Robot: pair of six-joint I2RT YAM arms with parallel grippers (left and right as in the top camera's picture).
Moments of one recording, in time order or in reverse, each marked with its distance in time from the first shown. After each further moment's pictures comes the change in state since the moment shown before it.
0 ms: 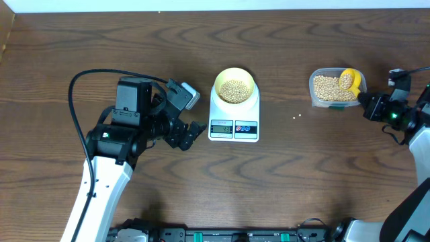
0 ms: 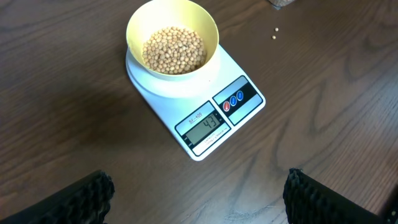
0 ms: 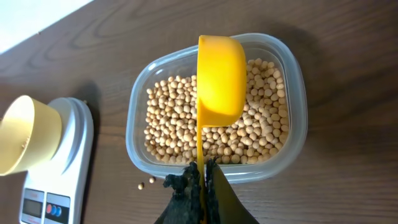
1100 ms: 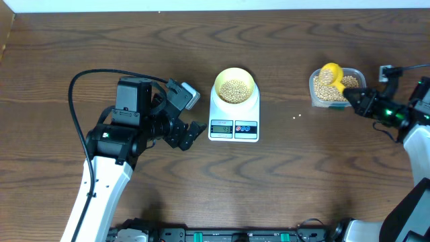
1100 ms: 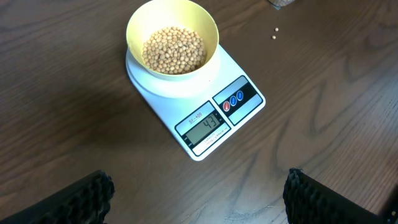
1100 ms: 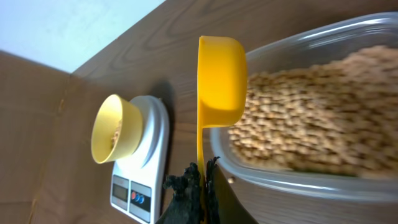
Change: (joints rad) left arm 0.000 0.000 0.000 0.000 0.000 0.000; right arm 0.071 0.000 0.000 0.009 -0.211 0.145
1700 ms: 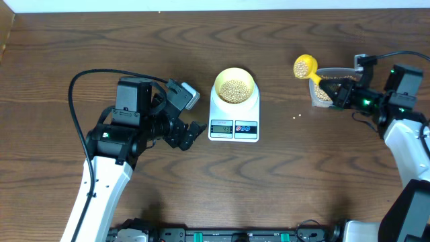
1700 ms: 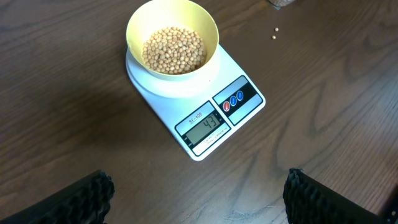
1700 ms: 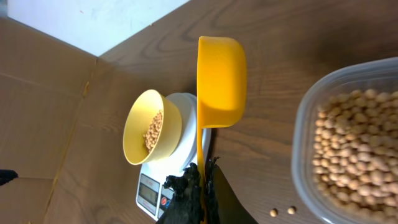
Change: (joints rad) left arm 0.000 0.000 0.000 0.000 0.000 0.000; right arm 0.185 0.000 0.000 0.136 0.013 0.146
